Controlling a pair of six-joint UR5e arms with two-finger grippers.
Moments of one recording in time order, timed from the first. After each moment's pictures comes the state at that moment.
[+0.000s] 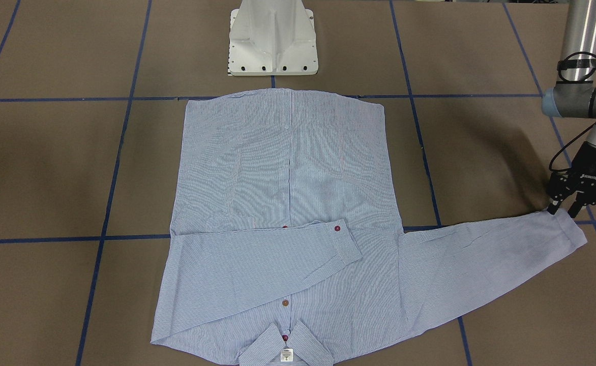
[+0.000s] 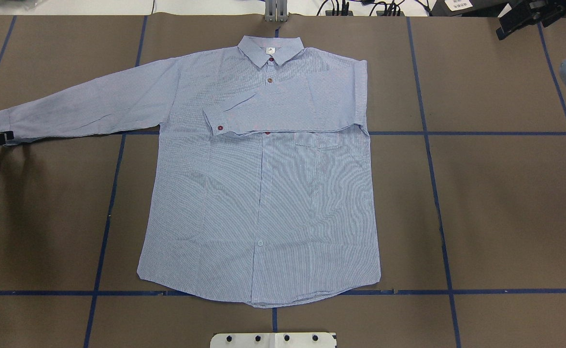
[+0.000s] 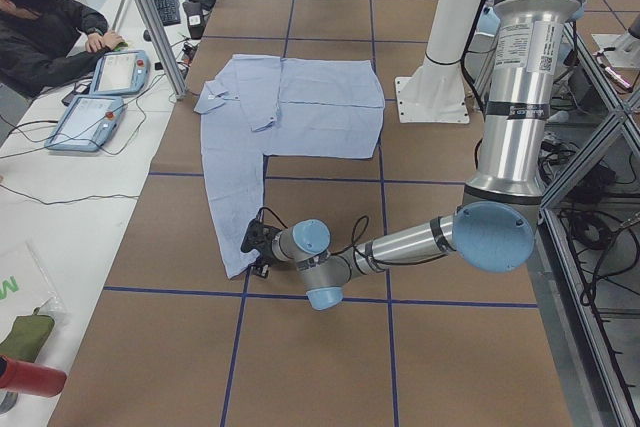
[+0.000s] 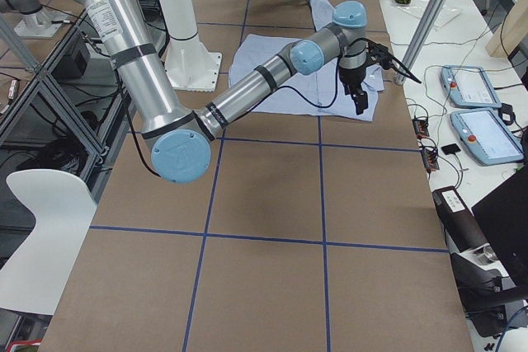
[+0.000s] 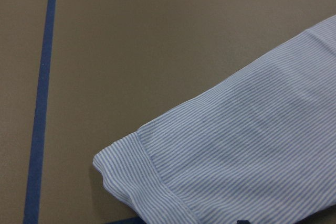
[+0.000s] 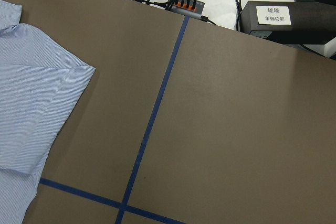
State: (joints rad) left arm -1.04 -1.65 -1.02 -3.15 -1.87 -0.87; right arm 1.26 -1.15 1.80 -1.62 2.17 0.33
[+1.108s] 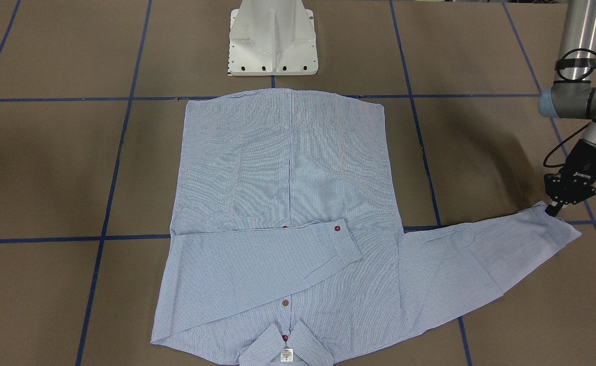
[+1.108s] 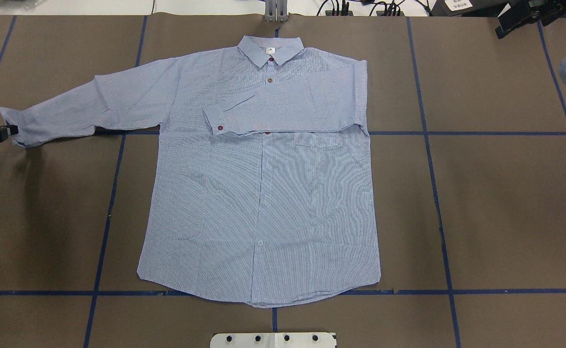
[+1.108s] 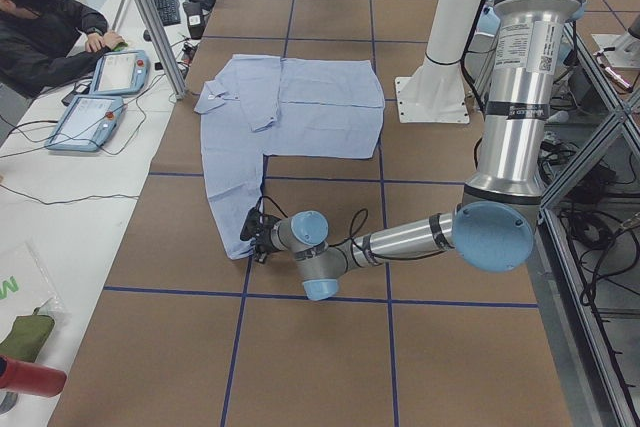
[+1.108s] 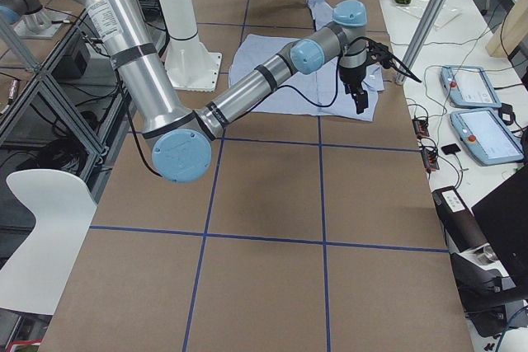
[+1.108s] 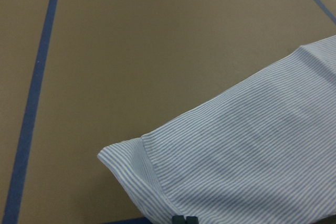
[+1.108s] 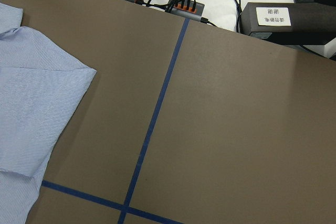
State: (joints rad) left arm -1.05 -1.66 -1.11 -3.14 -1.94 -0.88; right arm 1.26 -1.14 1.80 -1.62 2.17 0.34
